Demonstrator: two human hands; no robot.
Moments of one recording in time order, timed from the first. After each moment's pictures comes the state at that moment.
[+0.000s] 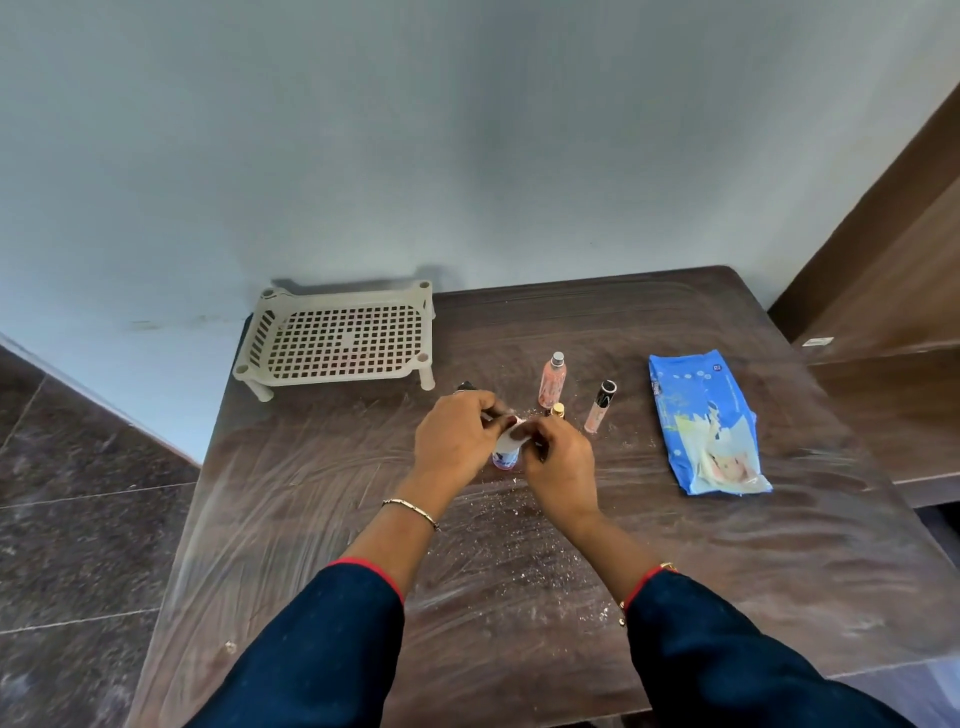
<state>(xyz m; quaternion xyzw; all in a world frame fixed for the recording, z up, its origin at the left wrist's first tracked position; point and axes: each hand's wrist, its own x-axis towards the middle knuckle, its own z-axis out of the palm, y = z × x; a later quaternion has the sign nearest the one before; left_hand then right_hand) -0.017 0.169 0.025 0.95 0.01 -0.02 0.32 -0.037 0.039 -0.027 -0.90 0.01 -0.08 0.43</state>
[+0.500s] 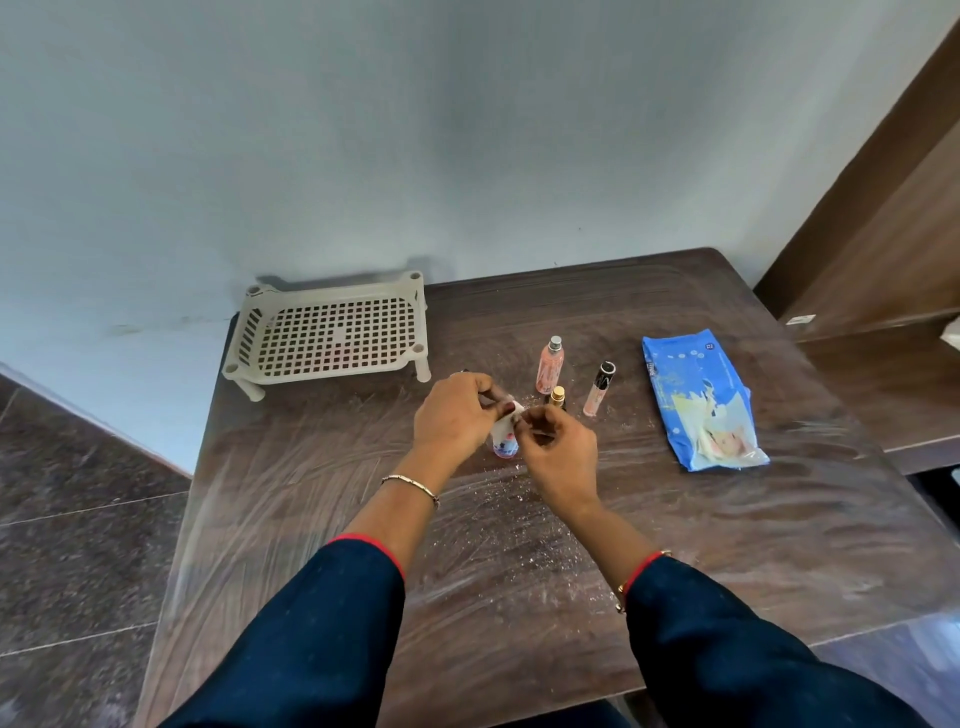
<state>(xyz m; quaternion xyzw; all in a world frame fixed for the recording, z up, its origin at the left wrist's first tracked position) -0.005 0.178 0.025 0.93 0.00 -0.08 0.35 -0.046 0.049 -0.030 -0.84 0.09 -0.08 0.53</state>
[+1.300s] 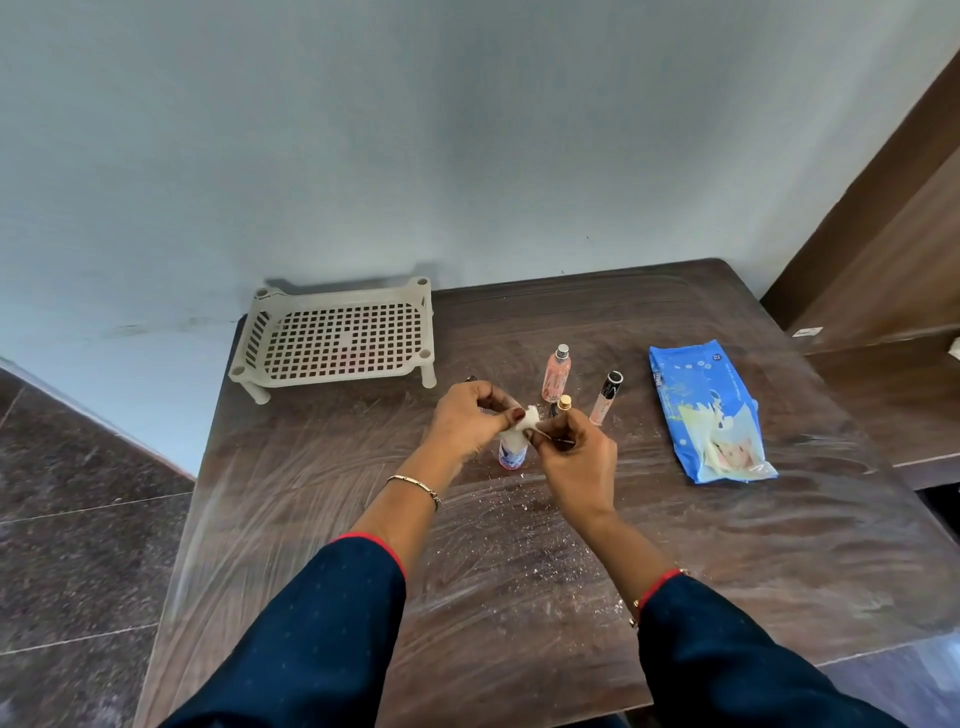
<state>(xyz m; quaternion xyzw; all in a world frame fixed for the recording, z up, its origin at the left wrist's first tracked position) -0.002 0.176 0.015 0.82 0.06 -0.13 0.56 -0.049 0.041 -0.030 -0.81 0.10 -0.12 0.57</state>
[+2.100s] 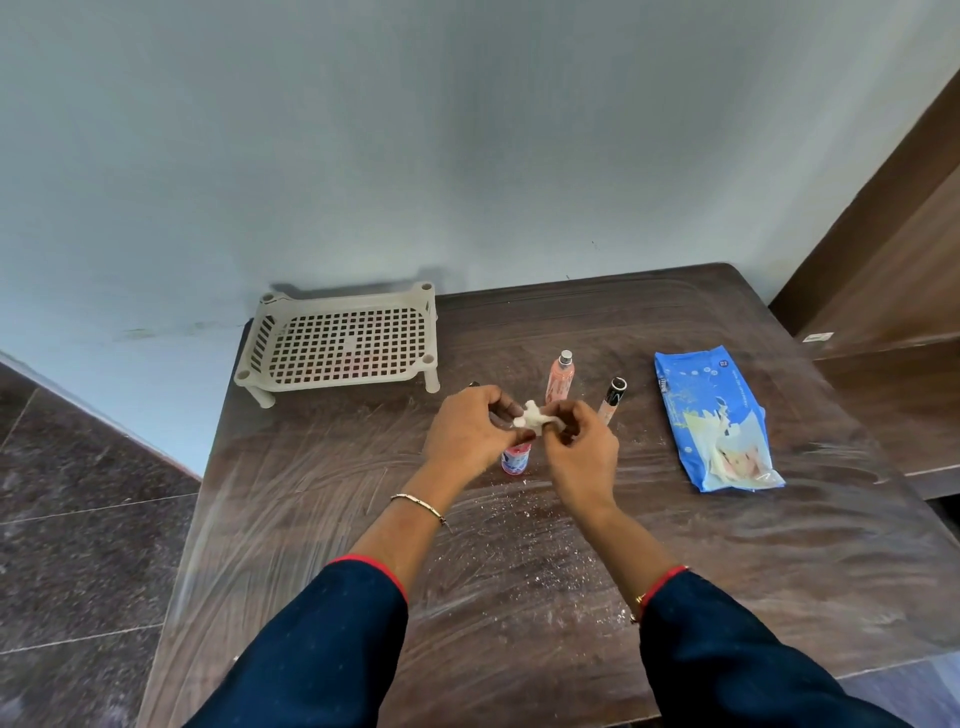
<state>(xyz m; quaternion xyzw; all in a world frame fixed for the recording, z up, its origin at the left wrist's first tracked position) -0.009 0.174 0.024 0.90 0.01 -0.09 0.42 -0.035 0.044 -0.016 -0.82 0.13 -0.11 0.54</state>
